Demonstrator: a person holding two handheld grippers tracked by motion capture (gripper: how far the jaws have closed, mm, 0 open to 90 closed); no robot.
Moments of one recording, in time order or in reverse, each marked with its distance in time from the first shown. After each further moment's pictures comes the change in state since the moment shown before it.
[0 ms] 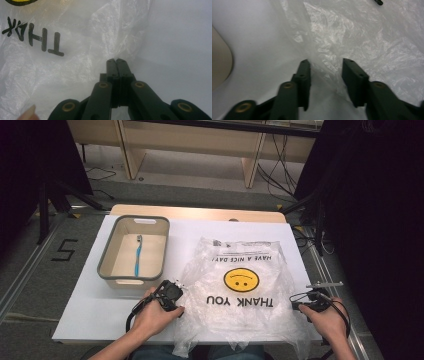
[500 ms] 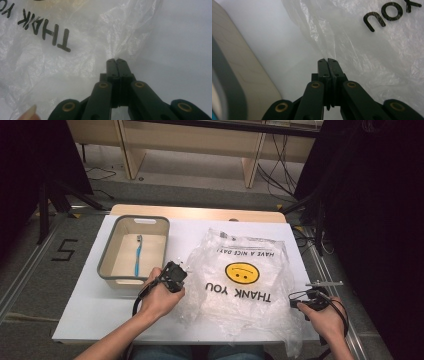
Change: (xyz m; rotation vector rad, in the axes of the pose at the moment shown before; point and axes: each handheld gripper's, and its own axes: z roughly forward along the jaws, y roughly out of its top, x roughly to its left) left arm 0.016 0.047 -0.008 -0.127 0.148 0.066; right arm 0.004 0.003 0.000 -0.039 0.014 0.019
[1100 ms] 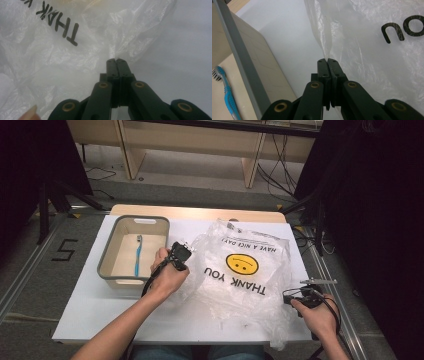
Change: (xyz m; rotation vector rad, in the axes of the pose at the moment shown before) left arm 0.028 0.043 0.026 -0.002 0.145 0.012; right arm 0.012 0.008 0.010 -0.053 0.025 -0.002
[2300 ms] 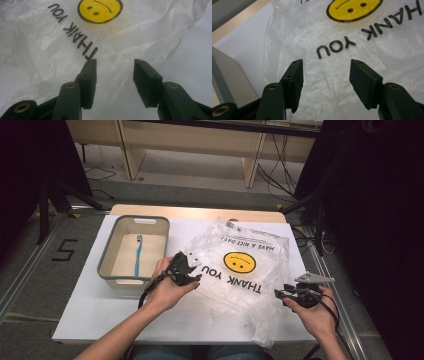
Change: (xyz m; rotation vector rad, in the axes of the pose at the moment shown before) left arm -0.035 -0.021 -0.047 -0.227 -0.181 0.057; right arm 0.034 0.017 -0.022 -0.149 -0.028 -0.222
